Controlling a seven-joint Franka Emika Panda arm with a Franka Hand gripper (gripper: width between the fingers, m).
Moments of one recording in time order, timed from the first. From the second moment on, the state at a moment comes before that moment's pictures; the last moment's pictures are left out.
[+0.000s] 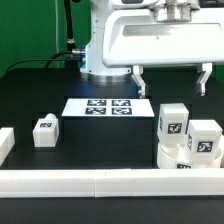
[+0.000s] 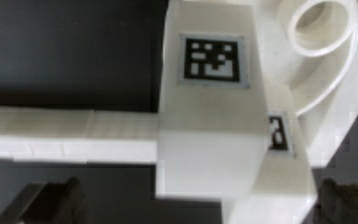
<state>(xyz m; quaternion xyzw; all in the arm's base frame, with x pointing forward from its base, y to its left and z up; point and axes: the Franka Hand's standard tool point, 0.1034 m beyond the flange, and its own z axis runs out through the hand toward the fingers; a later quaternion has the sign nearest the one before) 0.591 0.056 0.108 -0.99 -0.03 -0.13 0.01</state>
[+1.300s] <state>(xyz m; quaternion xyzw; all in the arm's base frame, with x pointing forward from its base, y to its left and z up) 0.600 0.054 0.084 -1.00 0.00 0.03 0.02</state>
